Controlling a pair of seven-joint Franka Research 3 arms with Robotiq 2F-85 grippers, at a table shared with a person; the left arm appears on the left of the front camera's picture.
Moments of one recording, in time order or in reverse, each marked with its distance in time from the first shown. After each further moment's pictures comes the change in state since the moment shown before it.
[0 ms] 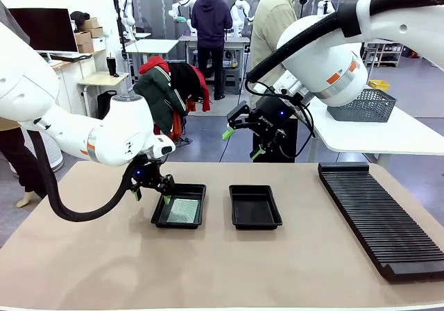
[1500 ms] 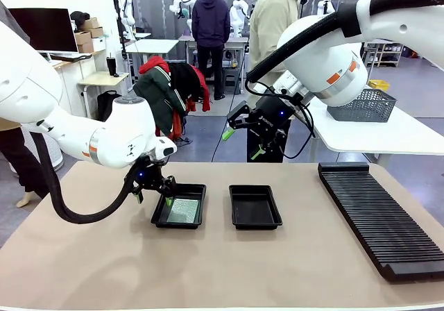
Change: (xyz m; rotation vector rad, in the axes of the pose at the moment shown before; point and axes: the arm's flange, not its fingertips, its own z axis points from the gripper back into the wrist) left arm 0.000 -0.002 -0.004 -0.002 -0.002 0.064; right arm 0.000 0.000 0.000 0.000 0.000 0.000
